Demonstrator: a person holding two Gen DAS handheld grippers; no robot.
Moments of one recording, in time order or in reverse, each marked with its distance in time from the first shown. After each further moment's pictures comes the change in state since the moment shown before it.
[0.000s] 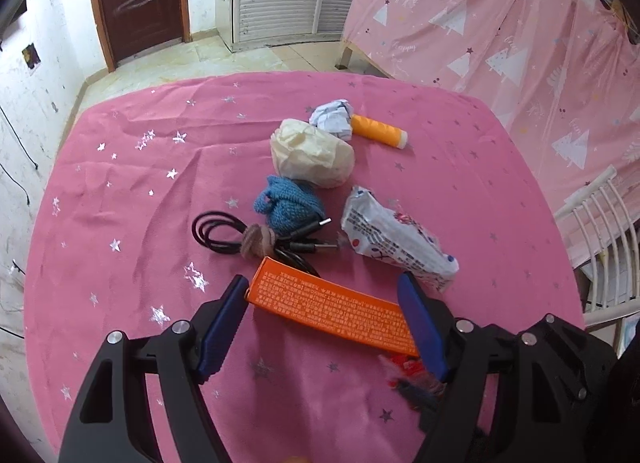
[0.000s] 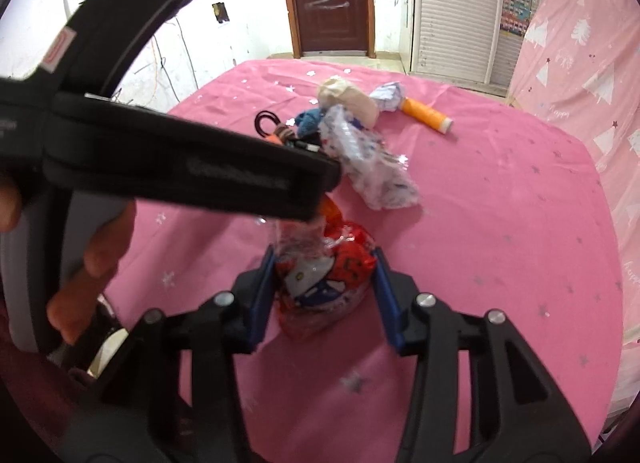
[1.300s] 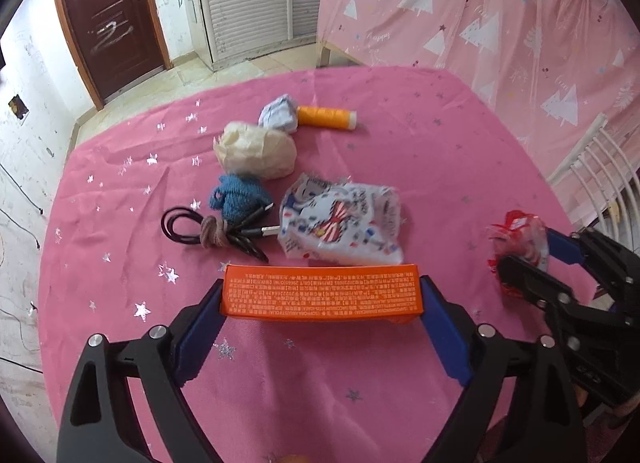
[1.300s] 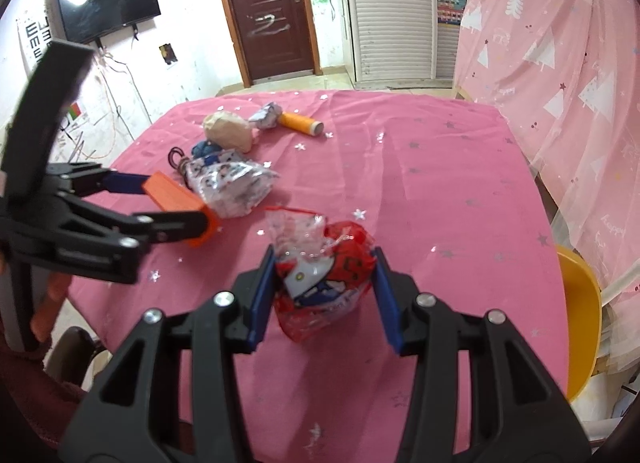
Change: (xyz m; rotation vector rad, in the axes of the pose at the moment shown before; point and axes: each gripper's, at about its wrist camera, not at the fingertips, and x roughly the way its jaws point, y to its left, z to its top) left arm -0.014 -0.041 -0.019 0.168 -0.028 0.046; right arm -0.031 -0.081 -0.018 0.170 -0.083 -0.093
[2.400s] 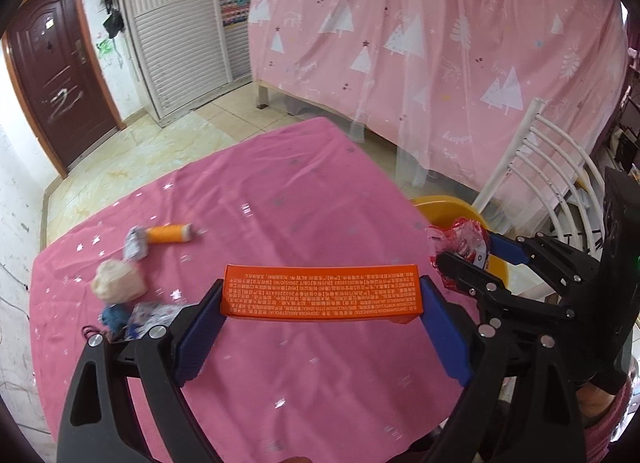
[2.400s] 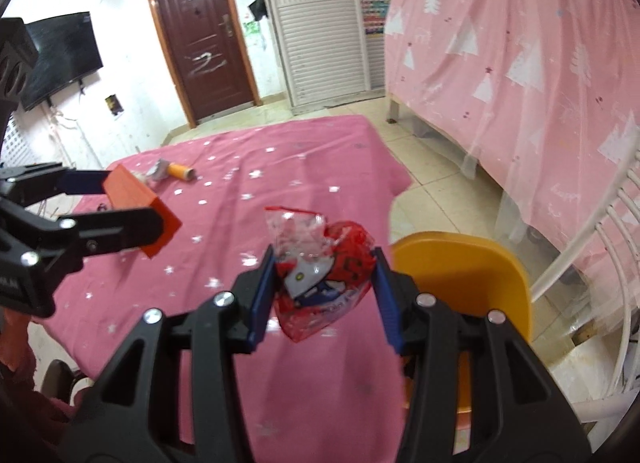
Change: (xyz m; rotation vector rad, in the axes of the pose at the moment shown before) left arm -0.029 -0.153 0.058 0.189 -0.084 -0.086; right arm -0.047 -0.121 -0.011 0.174 -0.094 -0.145
